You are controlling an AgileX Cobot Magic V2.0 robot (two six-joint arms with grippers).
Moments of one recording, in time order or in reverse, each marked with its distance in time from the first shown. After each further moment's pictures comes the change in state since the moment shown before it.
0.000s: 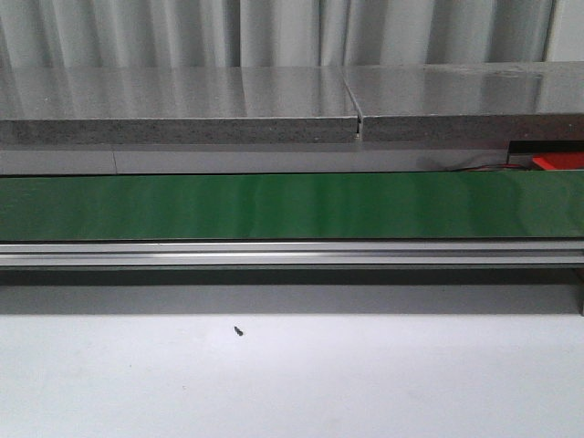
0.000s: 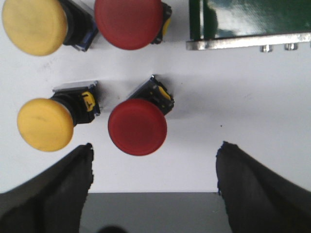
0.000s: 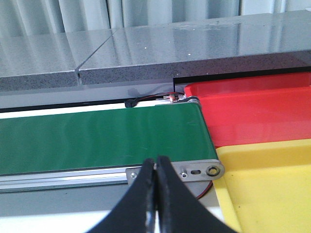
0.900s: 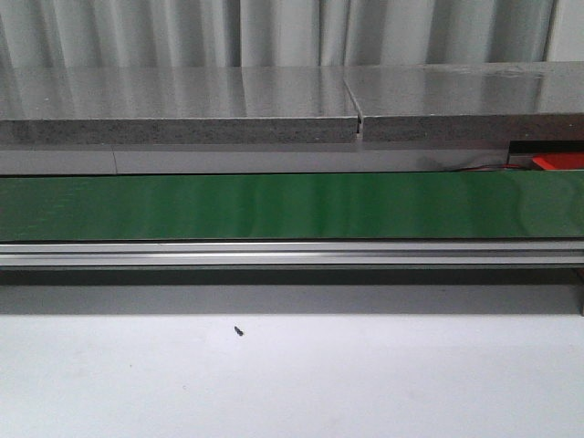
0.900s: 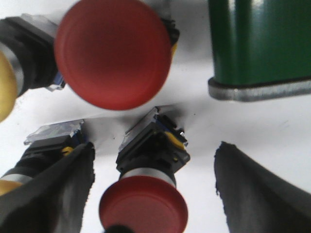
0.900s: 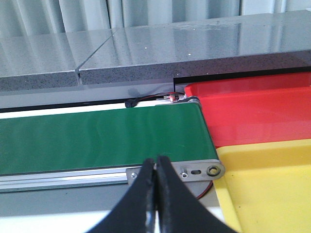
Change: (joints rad) left arm 0.000 0.172 -0.002 0.000 -0.112 0.072; right arm 0.000 0.000 0.000 0.000 0.000 0.000
